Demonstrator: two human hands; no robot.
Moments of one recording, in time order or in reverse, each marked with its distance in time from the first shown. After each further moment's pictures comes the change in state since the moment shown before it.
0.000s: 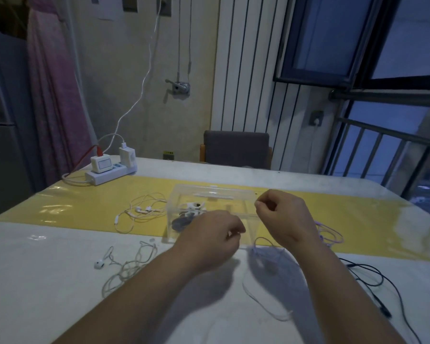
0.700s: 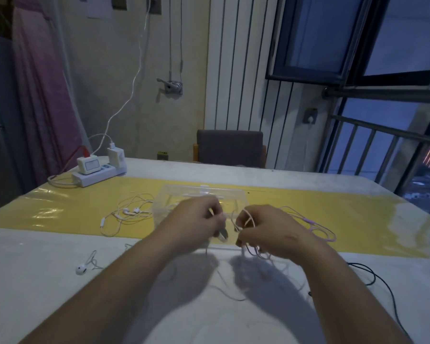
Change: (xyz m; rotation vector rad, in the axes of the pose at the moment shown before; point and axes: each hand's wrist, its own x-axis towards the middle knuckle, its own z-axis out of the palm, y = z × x) left_hand 0.014 0.001 -0.017 -0.311 0.005 -0.282; right_hand -0.008 -0.007 -0.016 0.056 -0.544 0.046
